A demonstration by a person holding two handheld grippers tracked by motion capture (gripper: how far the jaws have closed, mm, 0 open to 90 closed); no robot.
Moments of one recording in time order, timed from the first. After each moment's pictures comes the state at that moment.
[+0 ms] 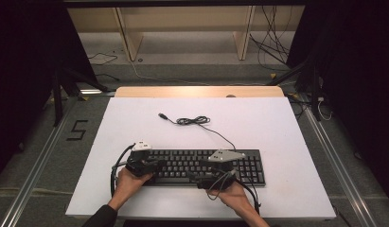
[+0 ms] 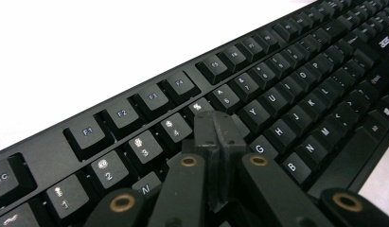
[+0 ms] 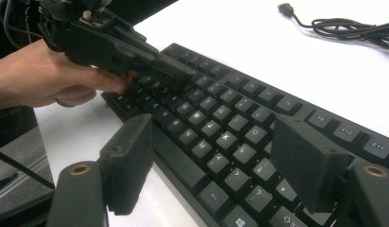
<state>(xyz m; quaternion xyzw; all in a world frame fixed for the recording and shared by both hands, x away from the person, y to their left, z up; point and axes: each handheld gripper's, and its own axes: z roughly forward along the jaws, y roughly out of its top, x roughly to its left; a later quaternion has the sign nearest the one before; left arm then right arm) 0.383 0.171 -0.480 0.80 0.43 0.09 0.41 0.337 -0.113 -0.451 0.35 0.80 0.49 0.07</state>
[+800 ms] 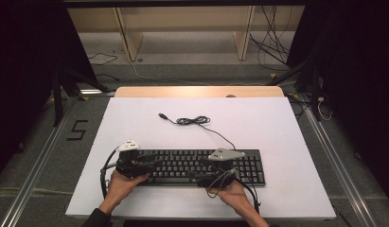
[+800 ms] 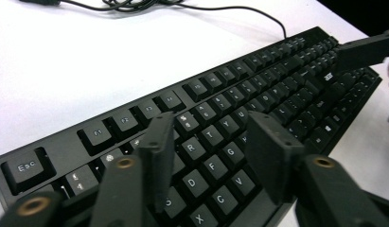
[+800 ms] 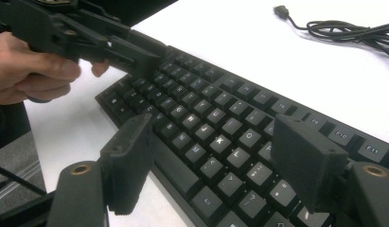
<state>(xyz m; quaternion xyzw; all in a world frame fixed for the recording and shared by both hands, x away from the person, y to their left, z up) 0.369 0.193 -0.463 0.77 0.43 0.07 0.47 0.342 -0.113 -0.454 0.35 0.79 0.49 0.08</state>
